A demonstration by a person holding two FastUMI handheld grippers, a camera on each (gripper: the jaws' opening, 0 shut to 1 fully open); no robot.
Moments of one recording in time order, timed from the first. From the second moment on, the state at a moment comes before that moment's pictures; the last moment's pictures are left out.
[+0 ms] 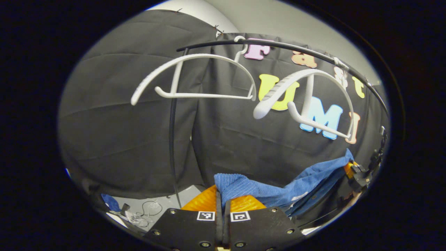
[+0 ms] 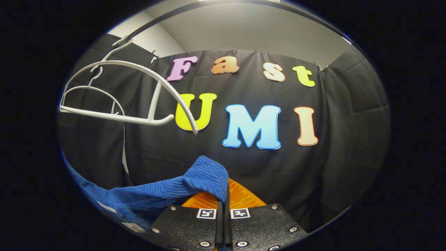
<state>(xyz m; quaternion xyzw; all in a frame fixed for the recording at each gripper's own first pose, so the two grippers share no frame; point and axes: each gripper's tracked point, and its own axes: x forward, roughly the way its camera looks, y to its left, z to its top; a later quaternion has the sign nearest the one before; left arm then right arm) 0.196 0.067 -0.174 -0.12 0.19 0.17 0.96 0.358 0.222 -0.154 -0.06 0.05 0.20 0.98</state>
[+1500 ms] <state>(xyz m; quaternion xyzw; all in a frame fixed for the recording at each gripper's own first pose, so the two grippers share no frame) 0.115 0.007 -0.170 -0.06 0.18 -0.06 0.98 0.126 0.205 -0.138 -0.05 0.14 0.11 0.98</state>
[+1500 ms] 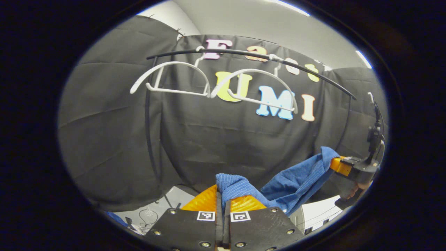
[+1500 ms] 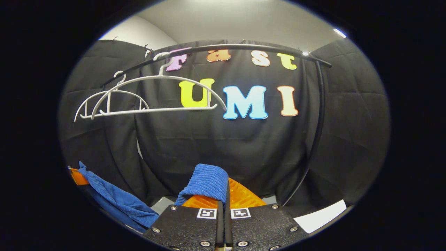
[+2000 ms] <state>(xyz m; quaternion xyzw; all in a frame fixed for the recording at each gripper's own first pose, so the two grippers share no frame) 0.098 -0.010 -0.186 -0.04 0.21 -0.14 0.97 0.055 0.194 -0.142 0.00 0.17 0.08 0.98</state>
